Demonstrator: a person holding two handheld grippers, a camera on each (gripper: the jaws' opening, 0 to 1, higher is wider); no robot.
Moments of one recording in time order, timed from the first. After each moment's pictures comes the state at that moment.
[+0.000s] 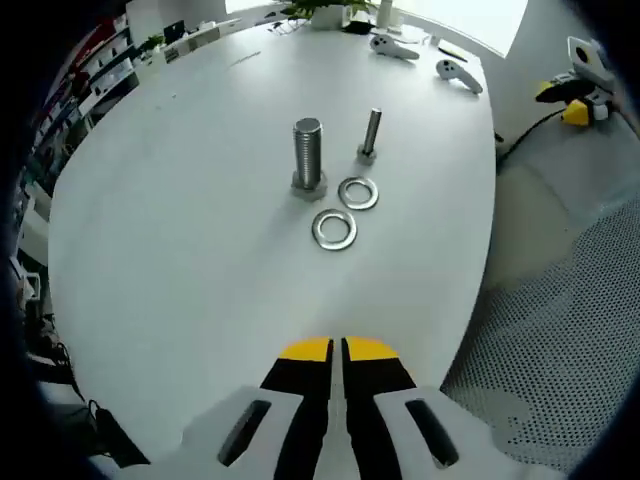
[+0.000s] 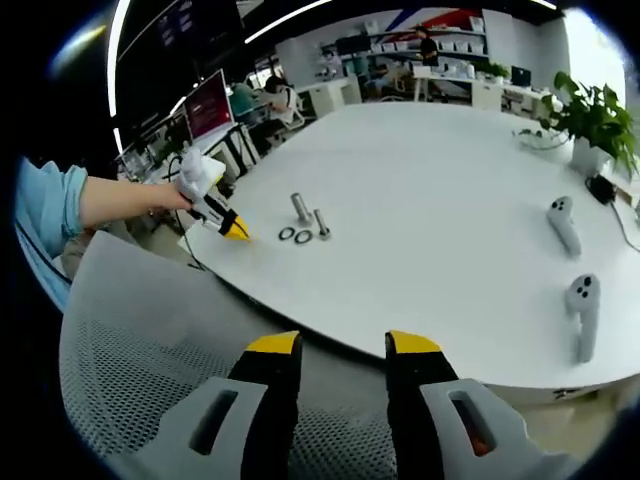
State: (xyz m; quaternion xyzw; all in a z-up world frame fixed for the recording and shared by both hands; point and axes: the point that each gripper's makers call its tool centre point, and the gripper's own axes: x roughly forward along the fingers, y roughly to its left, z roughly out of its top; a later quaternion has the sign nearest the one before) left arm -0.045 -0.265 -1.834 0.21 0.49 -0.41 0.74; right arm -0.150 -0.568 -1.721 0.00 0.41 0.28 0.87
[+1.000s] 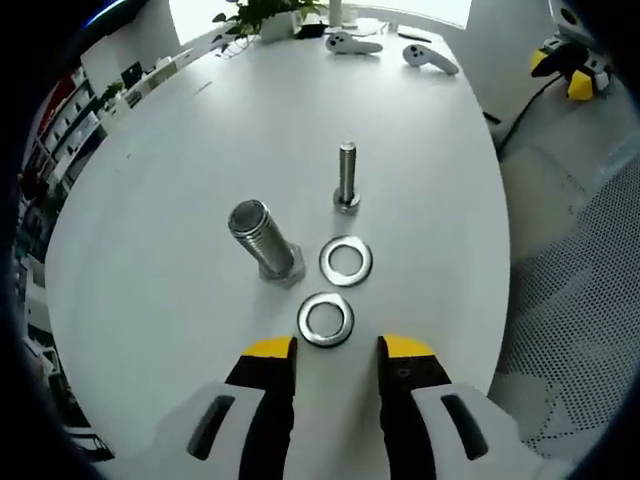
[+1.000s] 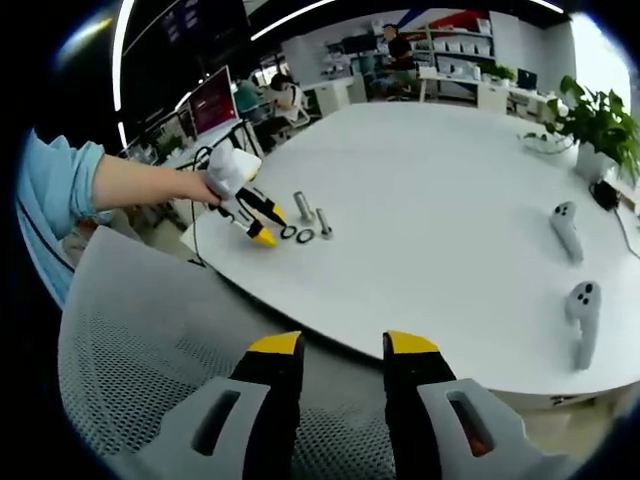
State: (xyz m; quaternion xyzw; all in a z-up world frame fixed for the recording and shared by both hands) left arm -0.020 -0.320 -1.851 0.30 0.45 -0.46 0.70; right arm -0.149 -0.568 -1.722 -0.01 0.41 0.29 0.87
